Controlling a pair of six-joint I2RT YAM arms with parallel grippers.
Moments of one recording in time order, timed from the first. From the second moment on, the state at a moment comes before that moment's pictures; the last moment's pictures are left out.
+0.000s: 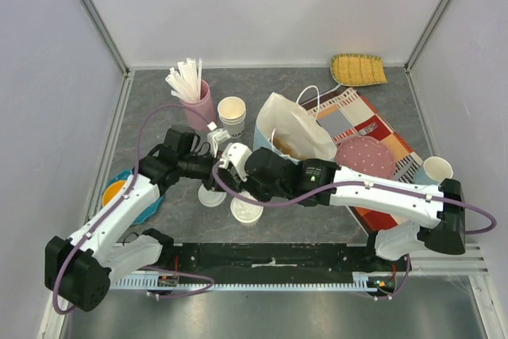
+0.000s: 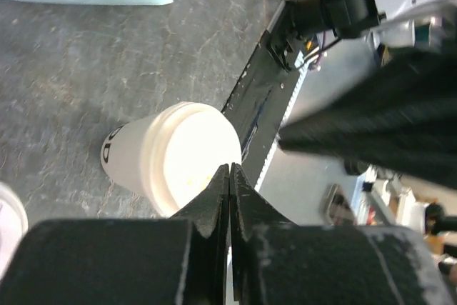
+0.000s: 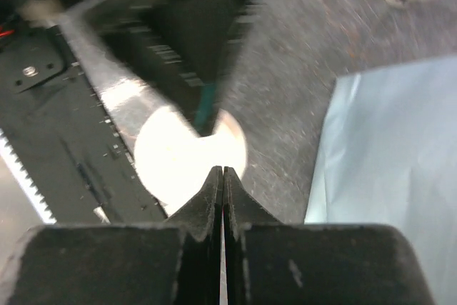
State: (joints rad) left arm -0.41 1.03 0.77 -0.52 0.89 -0.25; right arm 1.28 1.44 1.37 -0.68 0.18 0.05
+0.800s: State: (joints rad) left arm -0.57 1.26 0.85 -0.58 0.74 0.01; right arm 1.20 1.32 0.91 -0.30 0.11 0.32
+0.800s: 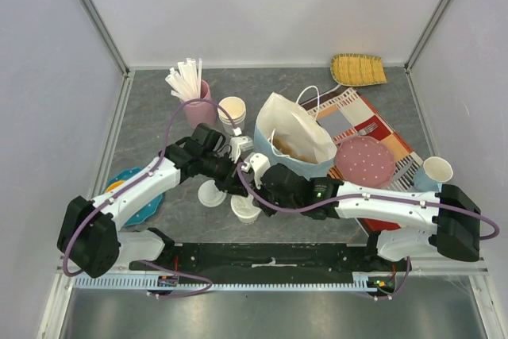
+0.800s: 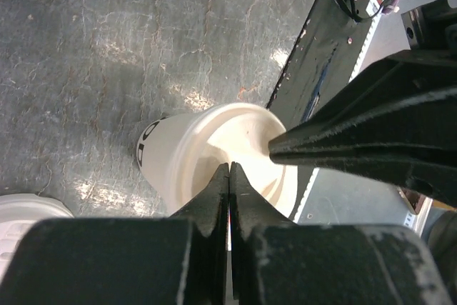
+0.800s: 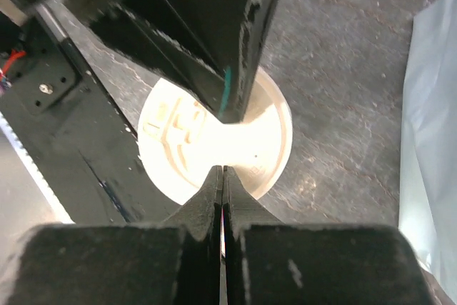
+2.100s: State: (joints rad) left arm -0.57 1.23 0.87 -0.66 0.69 0.02; right arm 1.19 1.37 0.93 -0.24 0.07 0.34
